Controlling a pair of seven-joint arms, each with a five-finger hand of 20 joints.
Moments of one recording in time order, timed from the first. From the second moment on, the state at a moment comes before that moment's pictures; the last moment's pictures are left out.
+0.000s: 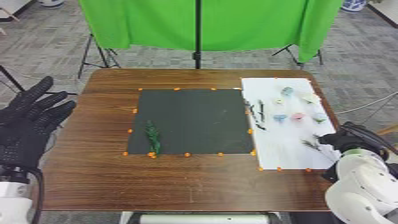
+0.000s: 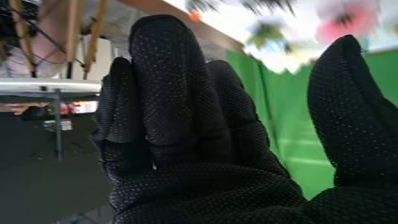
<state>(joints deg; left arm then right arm) 142.0 -52.4 -113.6 -137.4 32.7 17.3 16.8 -109.2 -34.7 79.7 -125.7 -120.1 -0.7 70.4</state>
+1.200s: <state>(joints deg) 140.8 -52.1 -112.8 -137.3 32.6 16.9 16.3 -99.8 -30.1 66.1 -116.0 -122.8 5.9 69.8</state>
